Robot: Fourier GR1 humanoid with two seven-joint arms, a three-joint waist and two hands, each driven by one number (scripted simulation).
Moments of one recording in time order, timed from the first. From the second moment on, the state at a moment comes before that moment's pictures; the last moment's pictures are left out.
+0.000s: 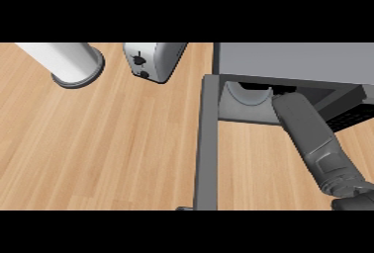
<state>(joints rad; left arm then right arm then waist) 0.66 0.06 0.47 -2.07 0.52 -0.63 -0.26 -0.99 -0.19 -0.16 -0.26 0.32 -0.62 -0.52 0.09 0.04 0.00</state>
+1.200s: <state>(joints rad) 0.58 0.04 0.38 -2.05 0.42 -0.68 -0.25 -1.00 -0.18 -0.25 -0.15 0.25 -0.40 -0.72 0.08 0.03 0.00</state>
